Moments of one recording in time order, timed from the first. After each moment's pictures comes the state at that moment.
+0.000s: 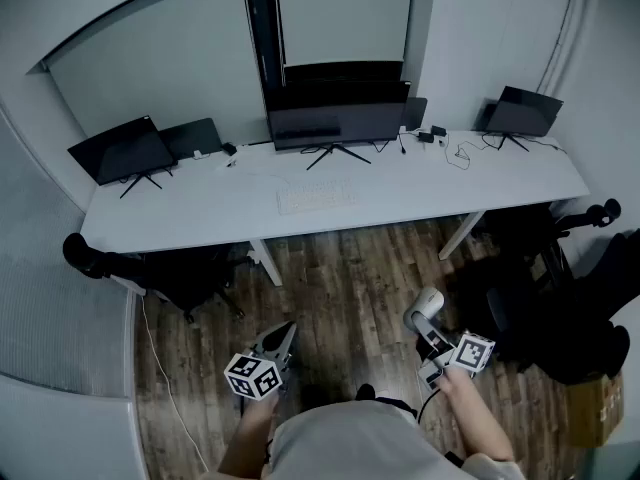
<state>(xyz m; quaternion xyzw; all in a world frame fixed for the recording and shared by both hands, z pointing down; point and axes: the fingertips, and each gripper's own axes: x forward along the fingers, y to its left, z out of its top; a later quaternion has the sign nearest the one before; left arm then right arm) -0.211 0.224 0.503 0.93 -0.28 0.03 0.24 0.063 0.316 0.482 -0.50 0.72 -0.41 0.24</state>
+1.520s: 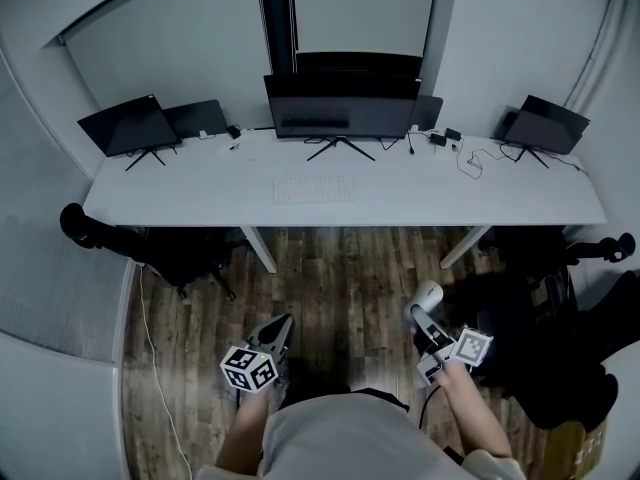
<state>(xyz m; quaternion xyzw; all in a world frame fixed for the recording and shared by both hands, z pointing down) -0.123 0.226 0.522 0.90 -0.35 0.04 0.25 0.161 0.279 0.485 -0.42 0.77 -0.43 0.23</state>
